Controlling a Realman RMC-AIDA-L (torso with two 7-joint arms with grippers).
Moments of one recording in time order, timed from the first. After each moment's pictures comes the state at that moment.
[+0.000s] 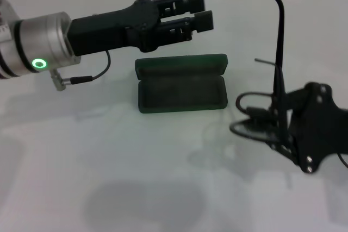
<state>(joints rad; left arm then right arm) -0.88 -2.04 2.85 -0.34 -0.52 1.92 -1.31 0.38 2.02 -1.27 -0.64 -1.28 -1.81 0.29</state>
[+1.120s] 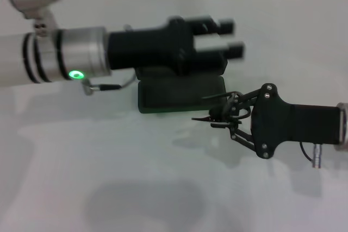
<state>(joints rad) -0.93 -2.08 2.84 -0.30 -0.40 1.82 -1.15 0.47 2.02 -1.43 -0.57 -1.26 -1.56 0.51</state>
